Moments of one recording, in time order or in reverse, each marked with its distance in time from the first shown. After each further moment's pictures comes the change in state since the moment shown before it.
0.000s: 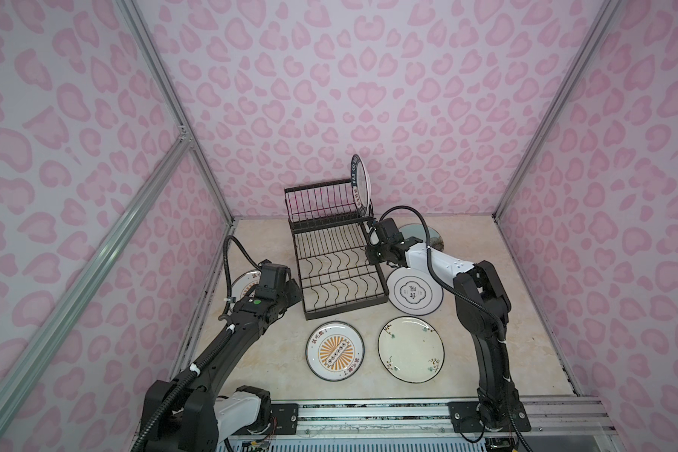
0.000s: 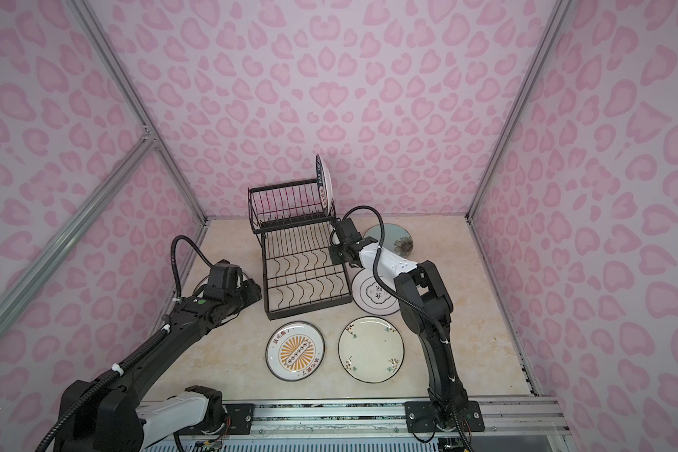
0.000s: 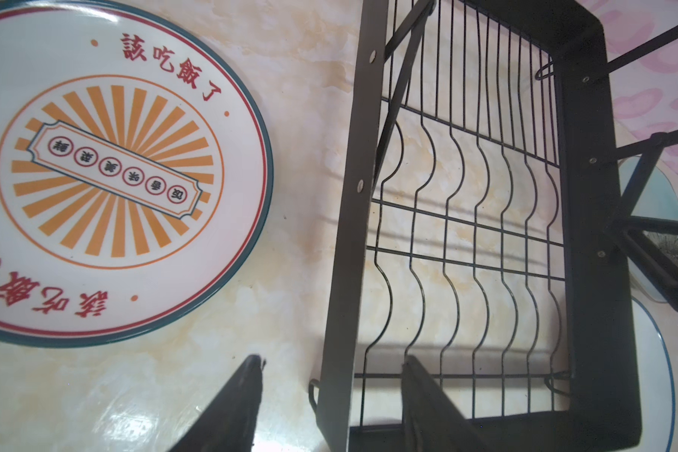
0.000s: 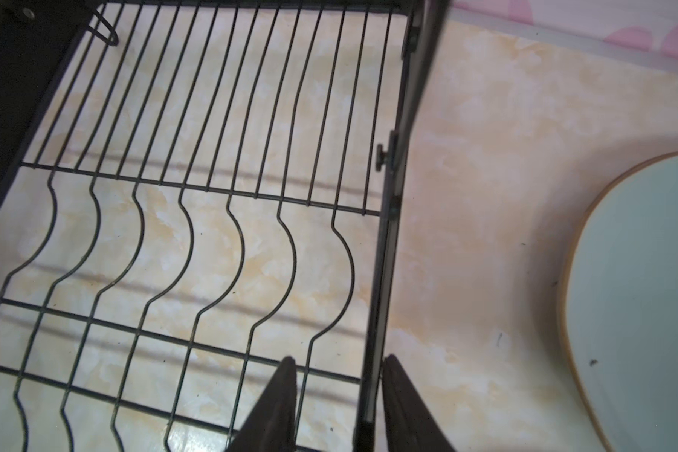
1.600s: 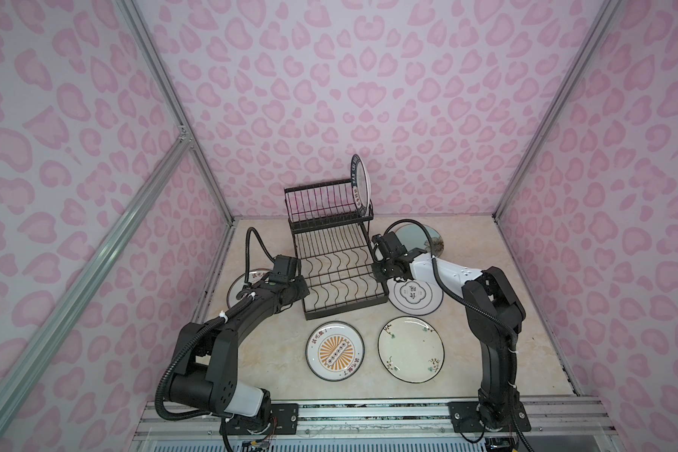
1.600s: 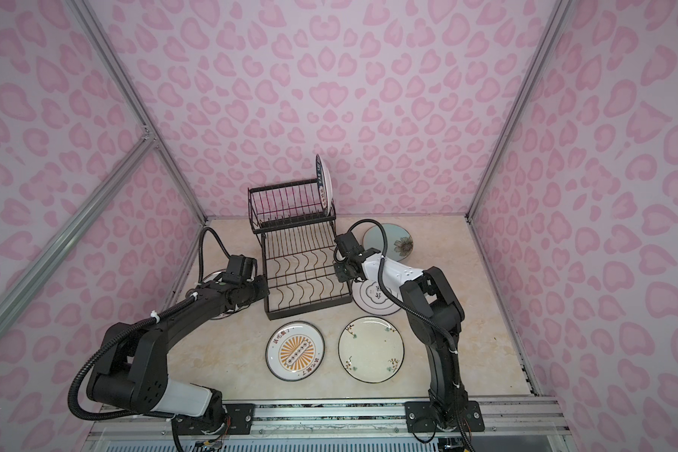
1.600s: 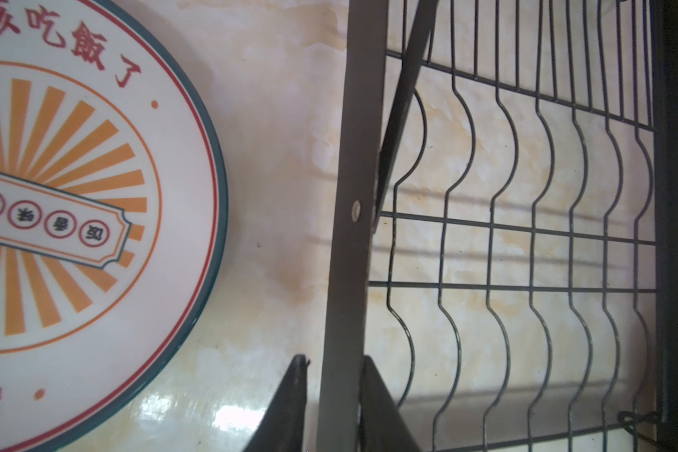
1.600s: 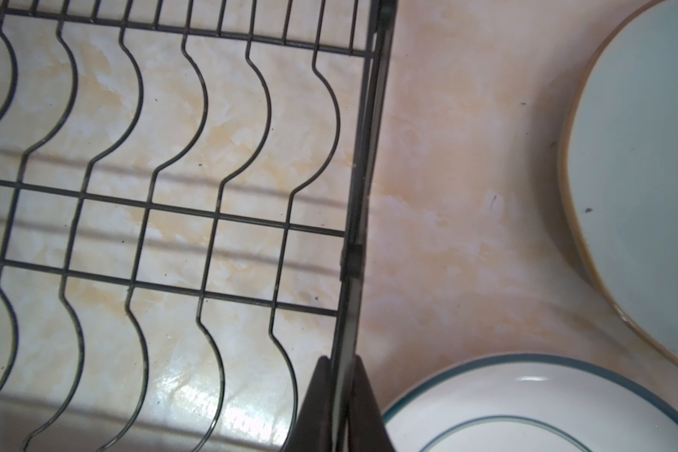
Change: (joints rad) left arm 0.000 0.308 0.095 0.100 0.036 0.071; right arm 0.028 -0.128 -0.215 -0.041 0.053 0.016
